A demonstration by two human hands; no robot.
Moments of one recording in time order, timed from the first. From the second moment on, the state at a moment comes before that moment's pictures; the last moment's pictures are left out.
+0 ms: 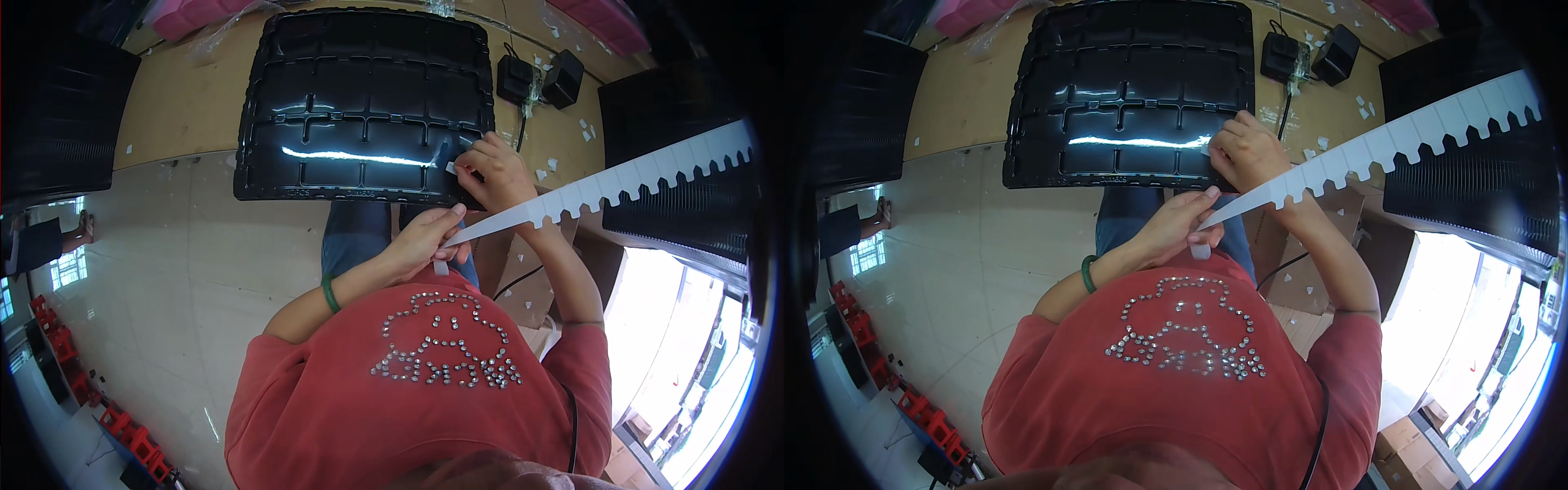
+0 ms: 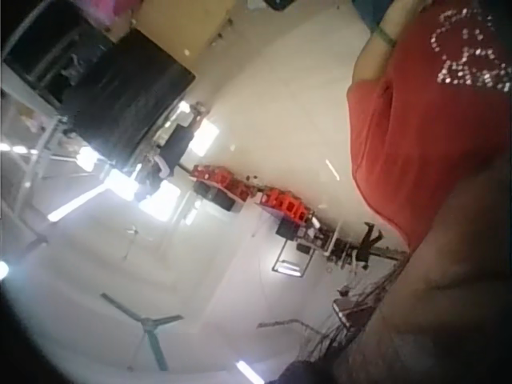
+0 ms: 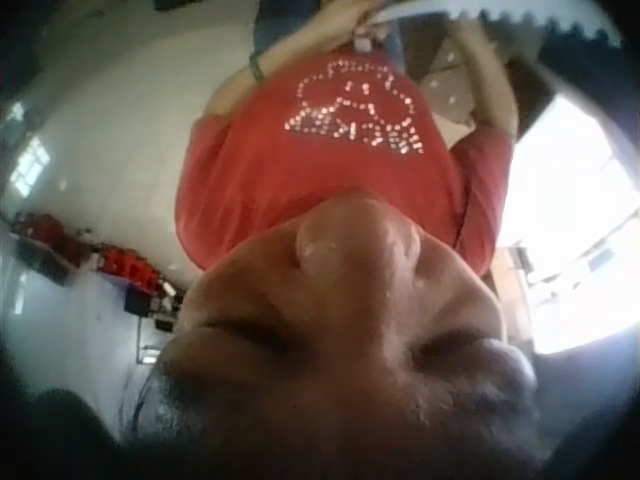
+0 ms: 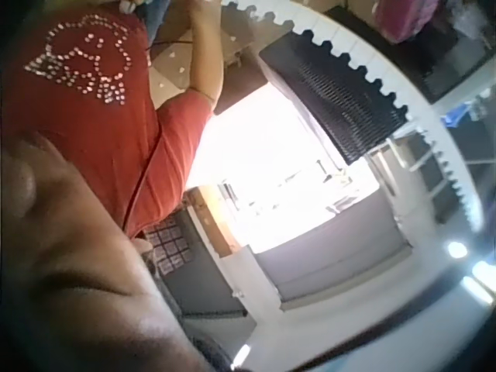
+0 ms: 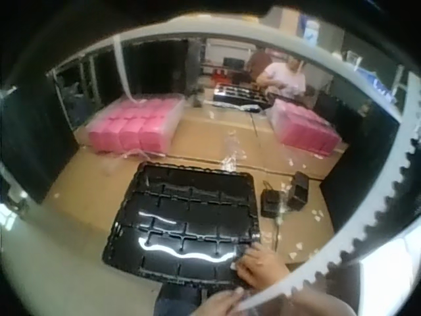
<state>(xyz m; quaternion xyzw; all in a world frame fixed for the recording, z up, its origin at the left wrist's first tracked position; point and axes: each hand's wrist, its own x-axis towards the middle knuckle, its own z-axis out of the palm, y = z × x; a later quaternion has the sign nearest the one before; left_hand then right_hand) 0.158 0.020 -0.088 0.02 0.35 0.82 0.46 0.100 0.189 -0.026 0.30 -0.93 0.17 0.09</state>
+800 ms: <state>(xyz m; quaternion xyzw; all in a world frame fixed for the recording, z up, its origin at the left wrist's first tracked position) 0.171 0.005 -0.071 0.15 0.45 0.80 0.37 0.275 0.341 0.002 -0.13 -0.97 -0.08 0.17</state>
